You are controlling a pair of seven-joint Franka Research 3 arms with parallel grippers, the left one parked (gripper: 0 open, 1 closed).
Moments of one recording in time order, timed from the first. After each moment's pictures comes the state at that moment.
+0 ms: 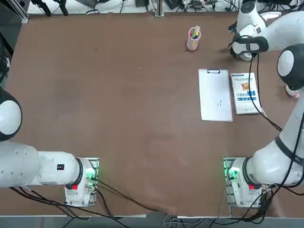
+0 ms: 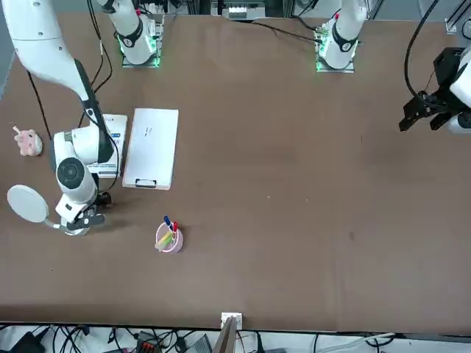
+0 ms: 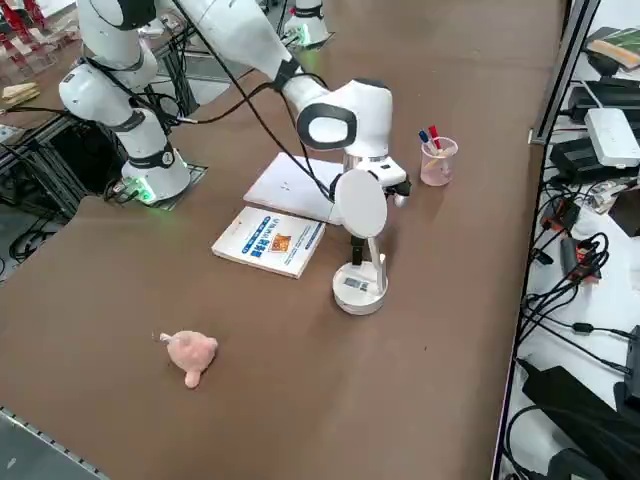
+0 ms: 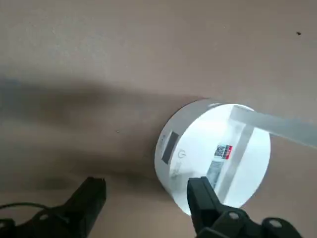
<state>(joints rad) -0.04 0.62 0.01 -1.80 -0.60 2.38 0.14</state>
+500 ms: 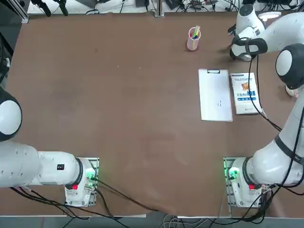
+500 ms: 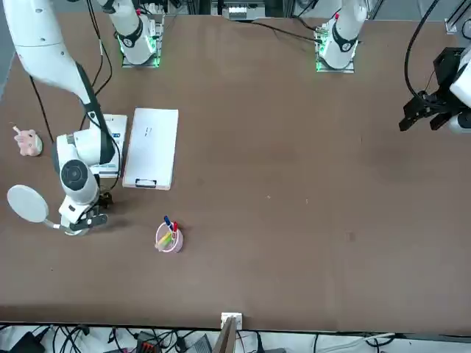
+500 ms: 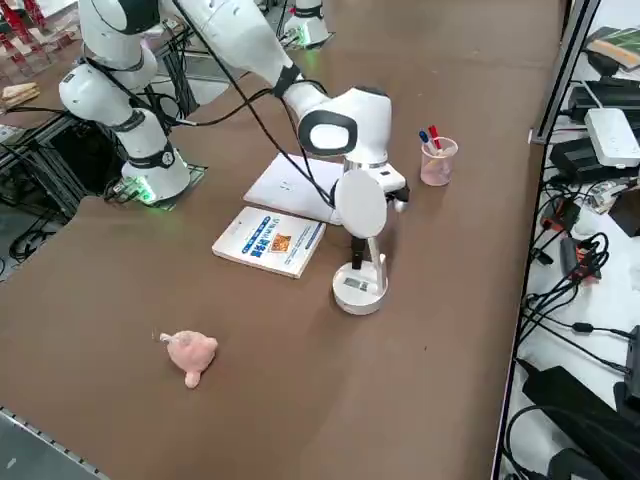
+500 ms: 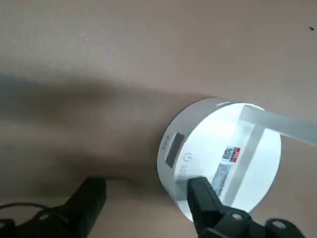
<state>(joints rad) -0.05 0.64 0.01 -1.79 -0.61 2.39 0.13</state>
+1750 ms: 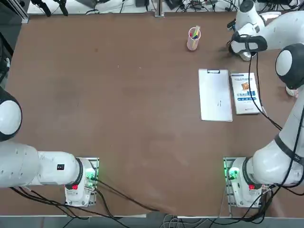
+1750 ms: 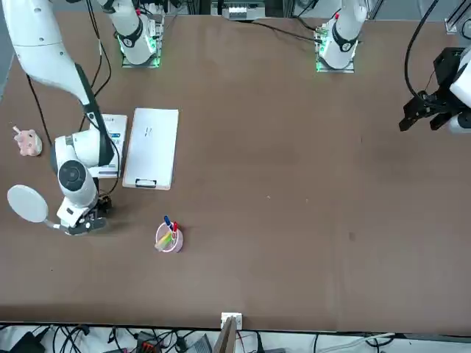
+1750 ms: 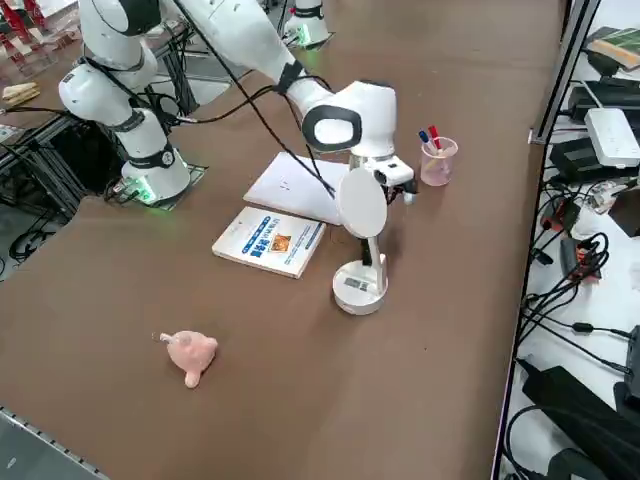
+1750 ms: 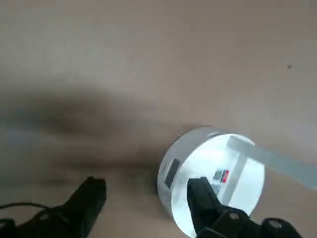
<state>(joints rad) -0.03 0.63 0.03 -1.74 -0.61 2.38 0.12</state>
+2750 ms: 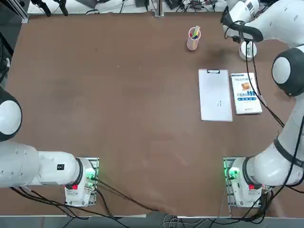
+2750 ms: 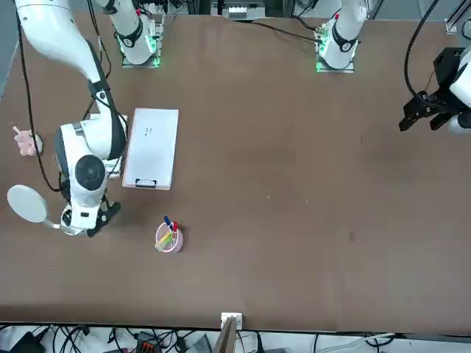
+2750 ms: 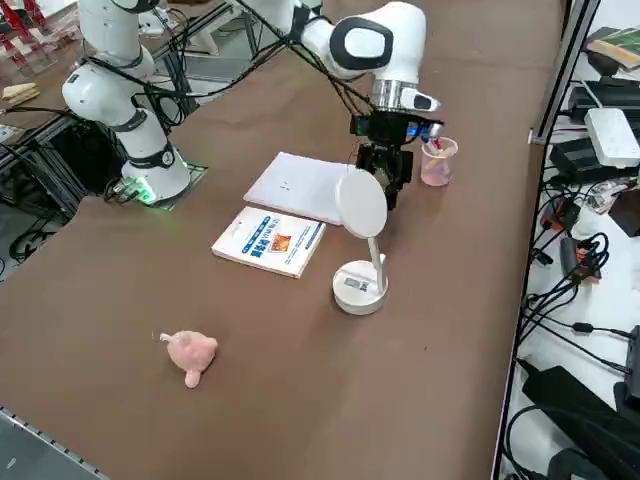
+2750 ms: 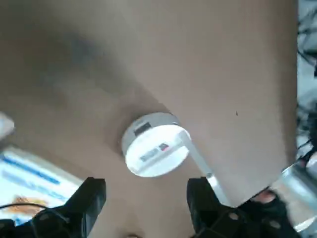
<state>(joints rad) 0.11 0.56 0.03 -1.60 -0.72 1.99 -0.49</state>
